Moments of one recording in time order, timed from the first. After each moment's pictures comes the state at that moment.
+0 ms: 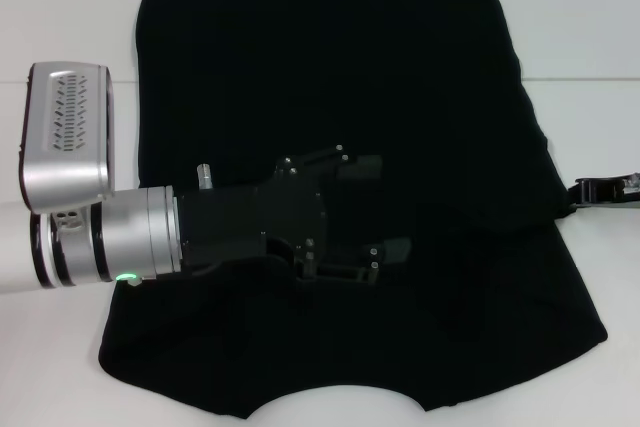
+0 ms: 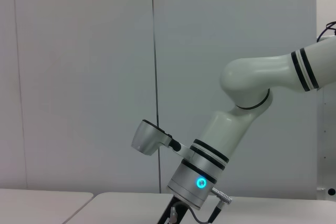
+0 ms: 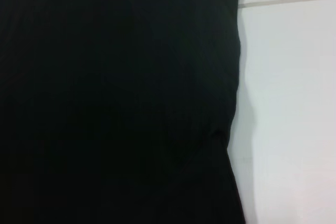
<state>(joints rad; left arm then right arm) -0.63 -2.16 0.76 0.59 1.83 1.62 -1.04 0.74 1.99 -0.87 -0.56 -2.53 -0.86 2.48</state>
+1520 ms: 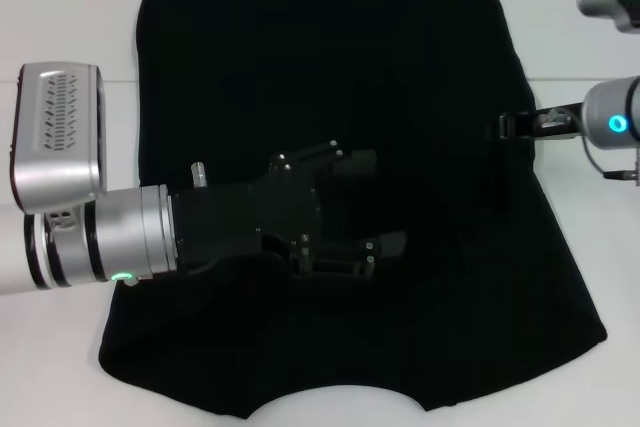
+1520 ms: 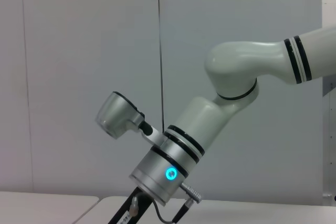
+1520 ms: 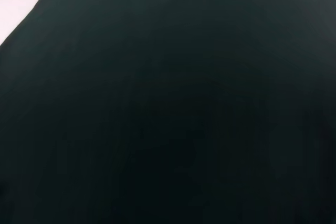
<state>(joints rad) -0.62 -2.16 0.74 0.59 1.83 1.63 -1.04 0.88 2.04 -0.87 -0.55 -2.47 -0.82 2.45</state>
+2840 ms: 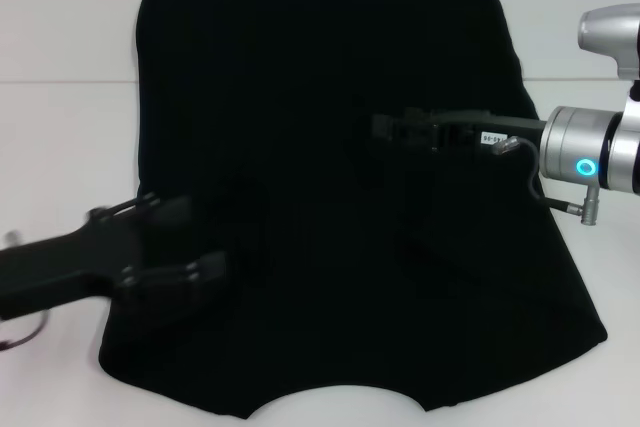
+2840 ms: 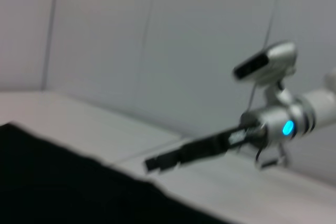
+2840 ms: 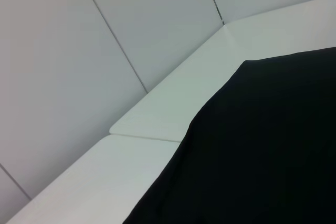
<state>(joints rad) -0.38 -2.15 0.53 0.86 1.98 1.72 -1.36 0.77 2.09 -0.86 -0.48 -1.82 -1.05 1.76</state>
